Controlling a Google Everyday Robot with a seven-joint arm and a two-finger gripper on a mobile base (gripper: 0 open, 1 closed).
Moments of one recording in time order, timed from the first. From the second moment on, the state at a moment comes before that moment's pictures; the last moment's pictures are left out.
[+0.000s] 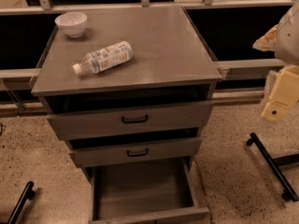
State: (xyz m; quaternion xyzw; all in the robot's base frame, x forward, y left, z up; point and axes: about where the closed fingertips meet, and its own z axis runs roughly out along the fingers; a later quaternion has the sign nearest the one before) arm 0.438 -0.216 0.980 -0.60 0.78 -0.04 0.17
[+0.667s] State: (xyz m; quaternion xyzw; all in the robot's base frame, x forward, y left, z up) arm 0.463 -0.197 0.976 -0.64 0.75 -0.06 0.15
